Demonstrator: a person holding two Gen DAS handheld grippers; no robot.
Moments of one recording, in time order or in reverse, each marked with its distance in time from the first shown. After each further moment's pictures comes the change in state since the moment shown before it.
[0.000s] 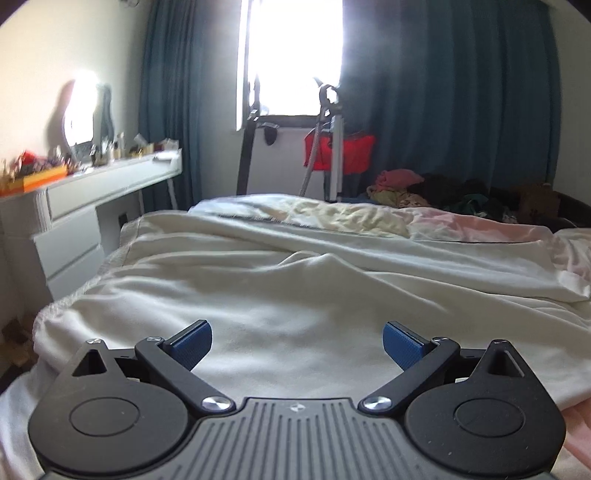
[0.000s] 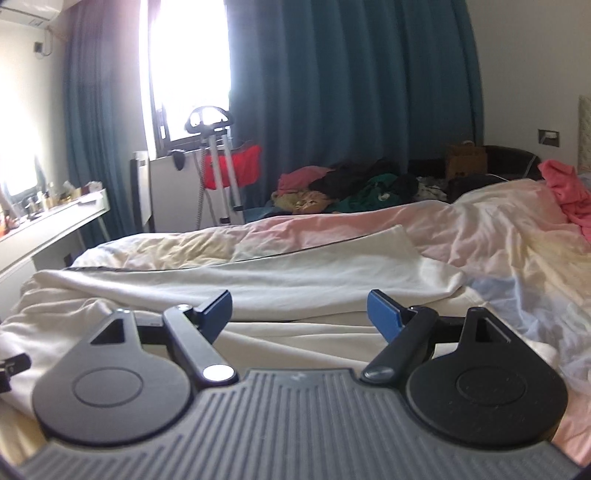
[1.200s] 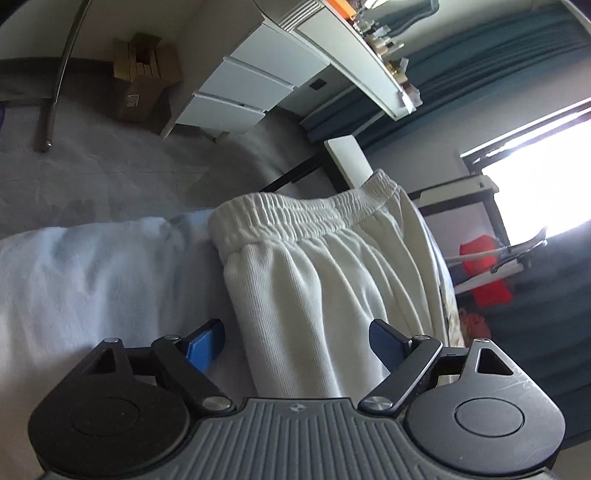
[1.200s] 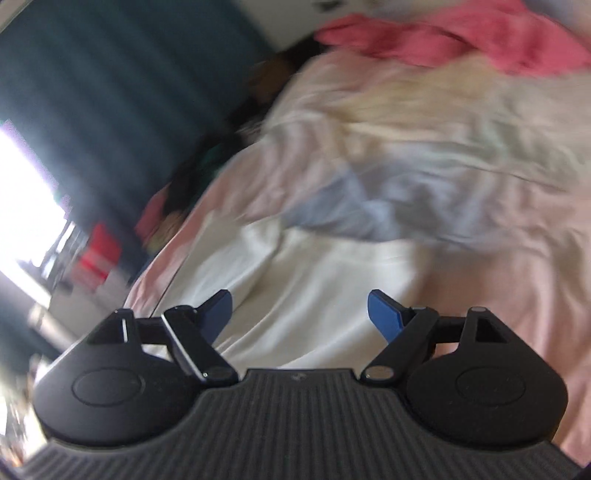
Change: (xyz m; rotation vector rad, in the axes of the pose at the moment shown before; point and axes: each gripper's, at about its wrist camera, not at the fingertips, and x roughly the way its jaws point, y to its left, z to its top) left arm 0.017 0.277 -0.023 -1.091 0.166 0.086; right arm 0.003 -0.207 -0.026 0.816 0.093 -0.340
